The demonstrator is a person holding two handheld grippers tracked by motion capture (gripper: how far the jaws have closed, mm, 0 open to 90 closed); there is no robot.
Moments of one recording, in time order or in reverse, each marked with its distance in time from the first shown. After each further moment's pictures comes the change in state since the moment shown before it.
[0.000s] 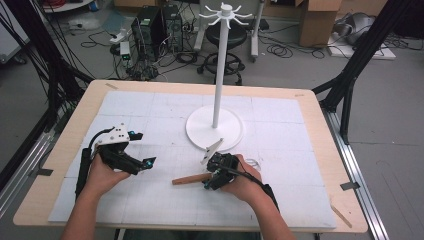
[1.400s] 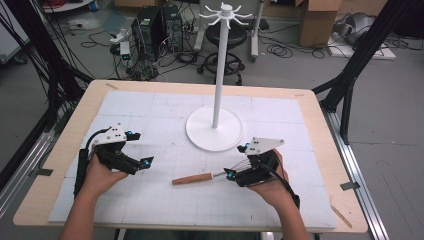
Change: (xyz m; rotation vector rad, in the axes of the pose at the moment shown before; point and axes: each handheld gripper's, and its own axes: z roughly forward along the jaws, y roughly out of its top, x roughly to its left) left arm 0.001 0.000 -0.007 -0.018 0.009 -0.018; right arm -0.006 -0.060 -0.076 -0.453 -0.165 0.140
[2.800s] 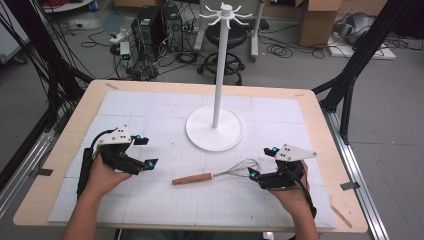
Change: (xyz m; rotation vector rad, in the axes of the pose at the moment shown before) left arm -0.002 0.001 0.006 0.039 -0.066 0.014; right arm -0.020 -0.054 -0.046 -0.104 -0.170 0.129
